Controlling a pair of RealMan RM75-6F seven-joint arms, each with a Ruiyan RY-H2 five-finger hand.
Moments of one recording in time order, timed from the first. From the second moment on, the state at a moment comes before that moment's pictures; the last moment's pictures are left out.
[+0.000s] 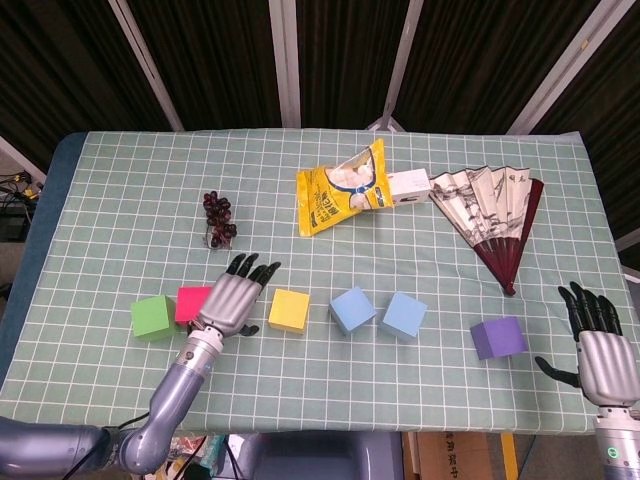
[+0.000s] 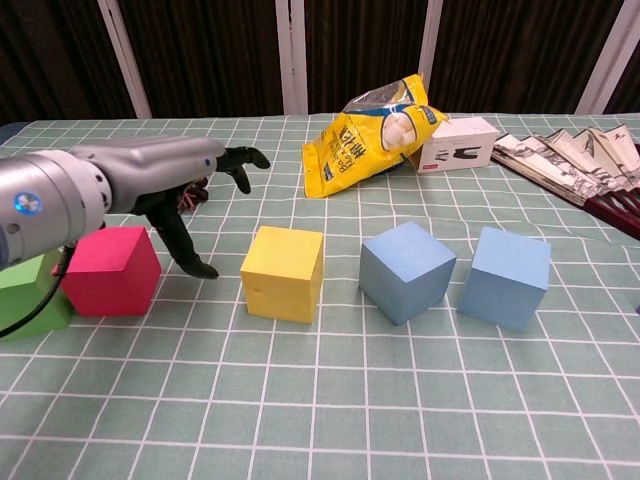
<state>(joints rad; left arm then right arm) -0.74 -1.61 -0.25 -1.89 0.79 1.16 0.95 0.06 -1.12 0.08 -1.66 -1.44 1.47 -0.02</state>
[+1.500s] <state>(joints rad) -1.03 -1.85 -0.34 -1.46 0.64 1.06 0.90 0.06 -1.10 0.08 -1.69 -1.41 1.44 0.04</state>
